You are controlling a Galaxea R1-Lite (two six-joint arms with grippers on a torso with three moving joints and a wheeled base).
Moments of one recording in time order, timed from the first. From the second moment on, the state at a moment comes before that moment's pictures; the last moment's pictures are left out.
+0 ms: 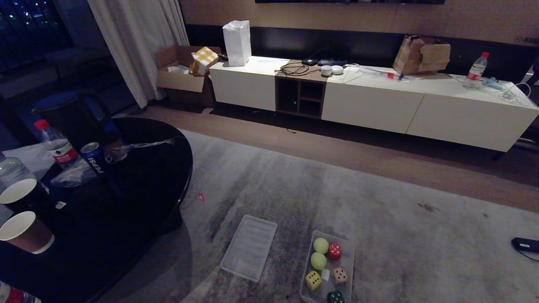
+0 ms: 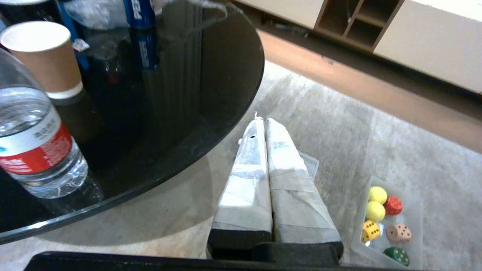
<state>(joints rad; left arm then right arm) 0.00 0.00 0.00 -0.01 0.07 -0.15 0.01 0.00 0.00 -0.02 -0.01 0.03</state>
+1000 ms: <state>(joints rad) 0.00 0.00 0.00 -0.01 0.07 -0.15 0.01 0.00 0.00 -0.03 -0.01 0.04</state>
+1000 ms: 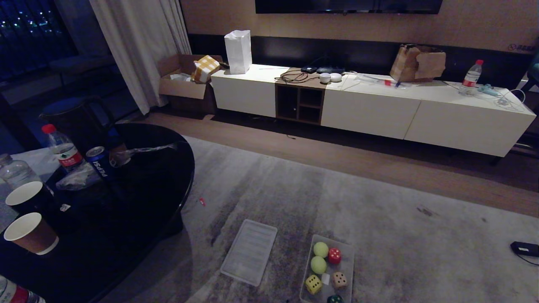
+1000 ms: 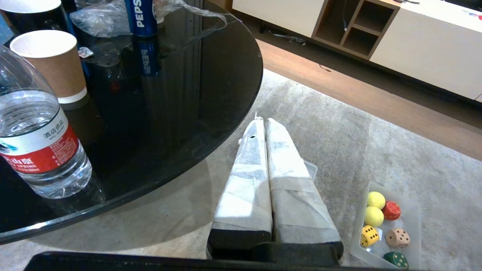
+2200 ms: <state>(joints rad) 0.00 0.00 0.00 -0.01 0.07 -0.15 0.01 0.00 0.00 -0.03 -0.01 0.04</state>
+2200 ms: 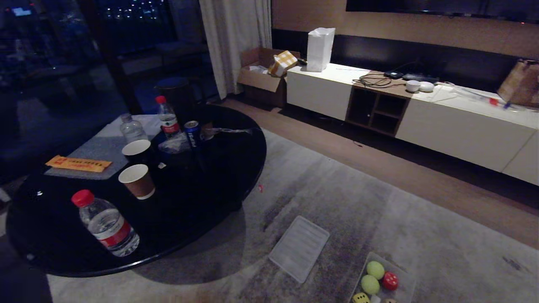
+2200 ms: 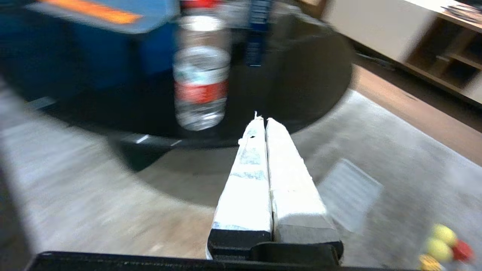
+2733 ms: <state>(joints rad) 0.00 0.00 0.00 -0.01 0.07 -0.15 0.01 0.00 0.00 -0.03 -0.01 0.04</state>
